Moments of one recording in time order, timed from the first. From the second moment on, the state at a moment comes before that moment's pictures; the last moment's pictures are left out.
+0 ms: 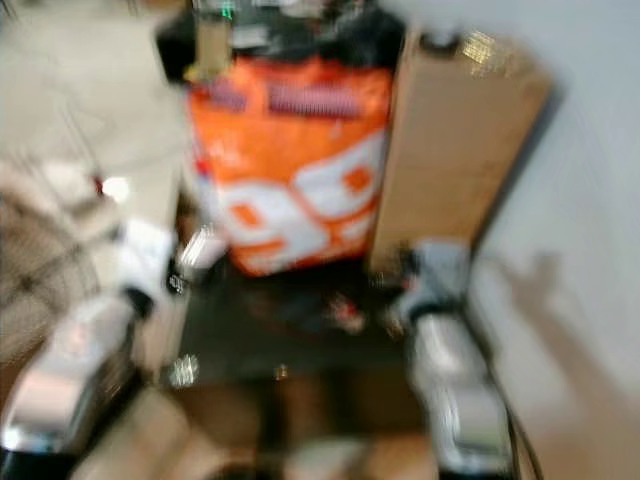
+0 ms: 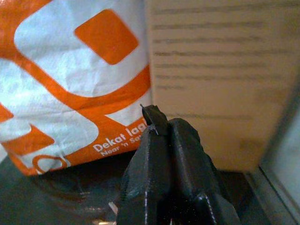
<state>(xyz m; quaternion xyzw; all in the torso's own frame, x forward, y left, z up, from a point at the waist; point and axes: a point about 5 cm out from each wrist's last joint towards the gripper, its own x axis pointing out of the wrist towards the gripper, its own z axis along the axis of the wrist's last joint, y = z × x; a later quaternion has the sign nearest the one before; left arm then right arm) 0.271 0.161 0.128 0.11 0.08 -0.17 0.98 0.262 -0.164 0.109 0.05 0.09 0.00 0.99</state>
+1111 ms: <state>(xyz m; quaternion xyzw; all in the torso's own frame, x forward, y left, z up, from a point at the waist) 0.285 0.176 0.140 0.08 0.07 -0.08 0.99 0.261 -0.190 0.116 0.03 0.09 -0.13 0.99</state>
